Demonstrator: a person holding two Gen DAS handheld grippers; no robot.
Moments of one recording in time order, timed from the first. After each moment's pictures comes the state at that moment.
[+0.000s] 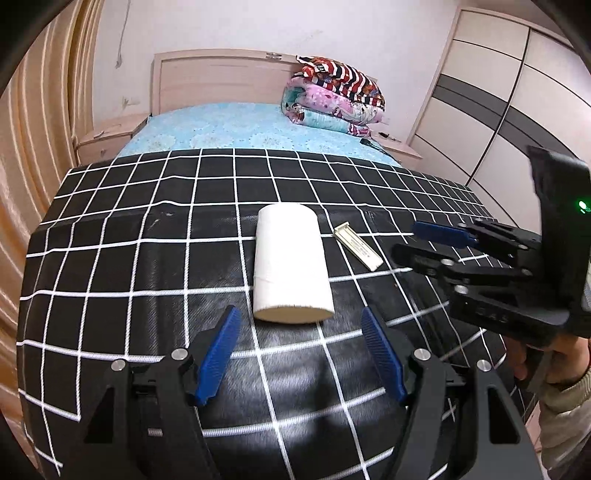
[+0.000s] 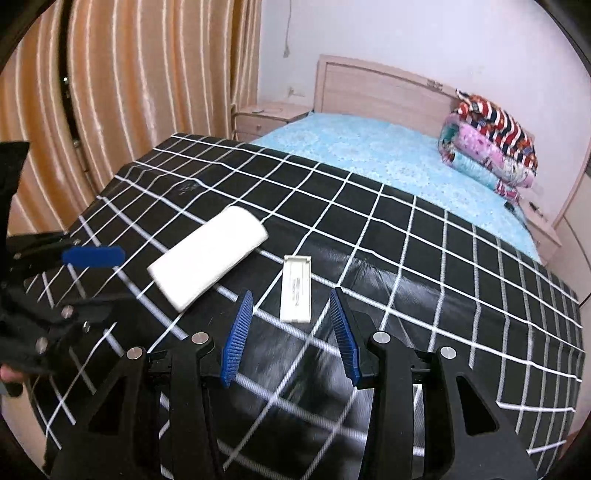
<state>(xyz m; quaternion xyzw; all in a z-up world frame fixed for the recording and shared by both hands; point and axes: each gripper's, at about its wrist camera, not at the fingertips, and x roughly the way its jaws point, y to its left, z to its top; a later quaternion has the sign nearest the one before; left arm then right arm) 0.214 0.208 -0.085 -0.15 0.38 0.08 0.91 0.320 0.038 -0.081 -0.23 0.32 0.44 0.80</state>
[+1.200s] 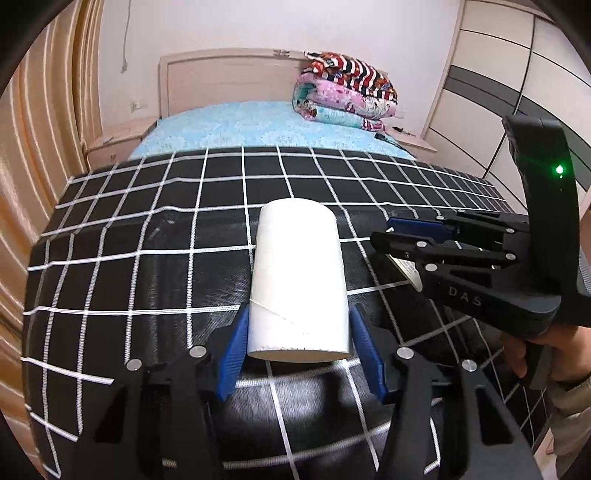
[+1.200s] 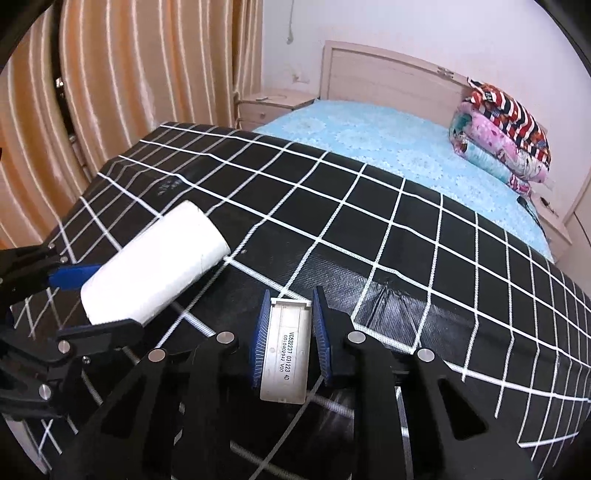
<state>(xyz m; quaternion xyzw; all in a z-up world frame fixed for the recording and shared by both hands) 0.237 0.209 -0.095 -0.12 0.39 0.12 0.90 0.341 0.065 -0.097 -0.24 0.34 0.45 0.79</state>
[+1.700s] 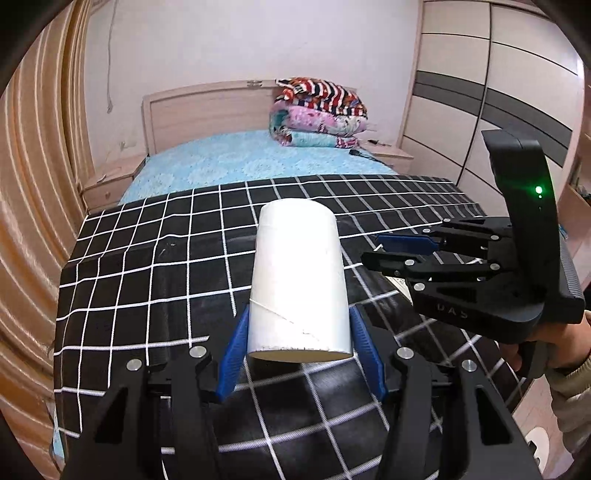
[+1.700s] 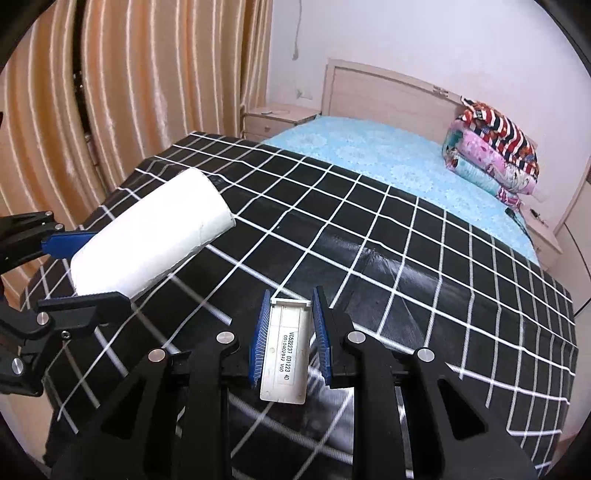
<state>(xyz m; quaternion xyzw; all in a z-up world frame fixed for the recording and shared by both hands) 0.179 0.145 -0.044 -0.07 0.35 0.09 0.93 0.276 0.008 -0.062 -0.24 0.30 0.45 0.80</state>
